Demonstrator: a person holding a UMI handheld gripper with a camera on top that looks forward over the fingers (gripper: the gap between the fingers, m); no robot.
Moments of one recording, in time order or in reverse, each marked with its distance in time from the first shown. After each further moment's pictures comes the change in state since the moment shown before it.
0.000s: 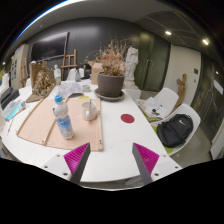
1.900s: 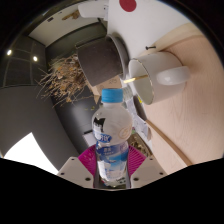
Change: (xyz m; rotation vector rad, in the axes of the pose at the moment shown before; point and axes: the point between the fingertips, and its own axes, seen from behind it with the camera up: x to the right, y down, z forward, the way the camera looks) arm -0.256 -0.233 0.220 0.010 -0.913 1.814
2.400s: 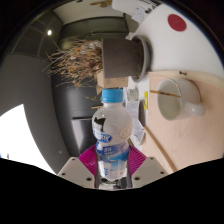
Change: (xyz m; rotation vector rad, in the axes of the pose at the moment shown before) arm -0.018 0.007 -0.009 -0.066 0.109 -0.295
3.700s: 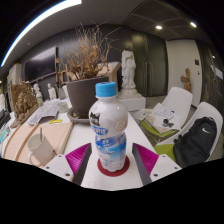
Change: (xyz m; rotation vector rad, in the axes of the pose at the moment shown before) arm 0.129 -0.343 -0.148 0.097 0.641 -1.405
